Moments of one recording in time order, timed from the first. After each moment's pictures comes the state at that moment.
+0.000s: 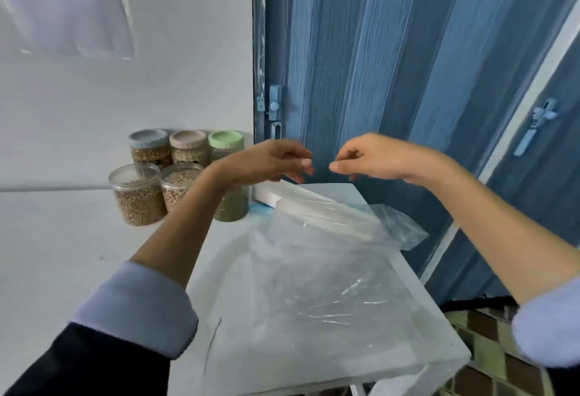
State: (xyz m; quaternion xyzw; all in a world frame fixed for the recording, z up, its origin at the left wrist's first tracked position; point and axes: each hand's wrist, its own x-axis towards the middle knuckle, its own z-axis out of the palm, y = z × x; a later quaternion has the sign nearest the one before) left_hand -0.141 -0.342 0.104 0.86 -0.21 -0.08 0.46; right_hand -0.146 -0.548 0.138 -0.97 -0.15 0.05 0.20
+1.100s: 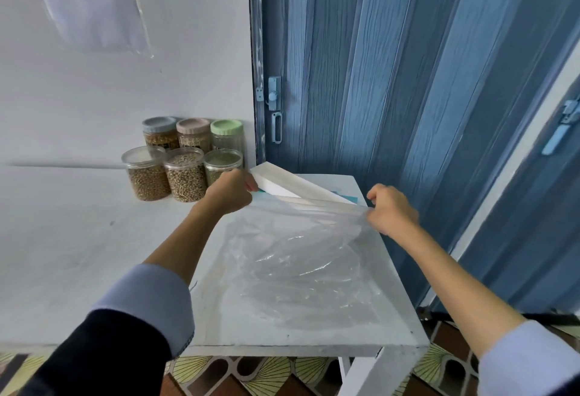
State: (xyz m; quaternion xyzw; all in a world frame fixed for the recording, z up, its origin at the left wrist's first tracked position) left_hand -0.143 -0.360 0.015 0.96 0.03 0.08 0.27; right_hand -0.130 -0.647 0.008 -0.98 0.02 -0.05 0.20
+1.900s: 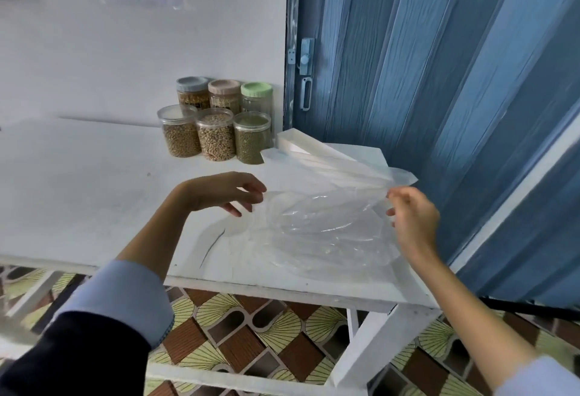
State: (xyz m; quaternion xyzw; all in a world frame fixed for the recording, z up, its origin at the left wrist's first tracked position) left_hand -0.226 -0.324 -0.009 0.88 0.02 -0.18 0.44; right_hand -0.194 -0.635 -0.051 -0.79 0.03 -0.16 0.60
